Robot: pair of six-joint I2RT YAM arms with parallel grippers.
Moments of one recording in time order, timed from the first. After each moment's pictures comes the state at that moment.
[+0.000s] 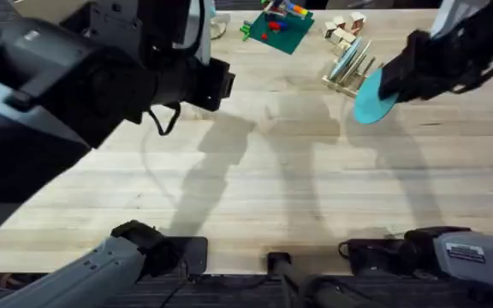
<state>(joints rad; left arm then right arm) -0.43 1.10 0.99 -0.71 -0.04 -0.05 0.09 1.42 1.38 -1.29 -0.07 0.32</state>
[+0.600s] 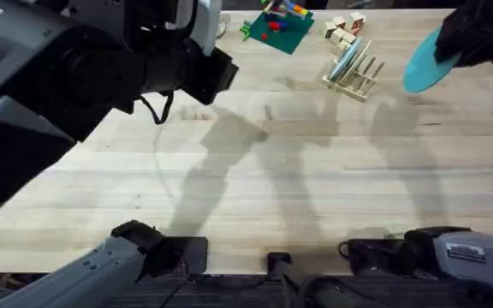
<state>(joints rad) -0.43 1.10 1.06 -0.72 -0.02 0.20 0.09 1.42 1.71 -1.51 0.14 0.45</state>
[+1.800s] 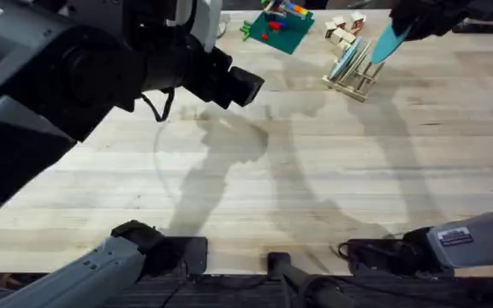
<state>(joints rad) -0.43 1.10 1.06 -0.69 -0.01 0.21 0.16 1.69 1.87 -1.39 0.18 0.61</state>
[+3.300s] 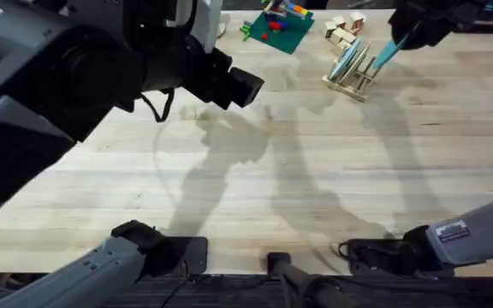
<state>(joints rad) -0.43 1.10 1.06 -0.70 -0.01 0.21 0.12 1.76 1.86 -1.39 0.21 0.76</state>
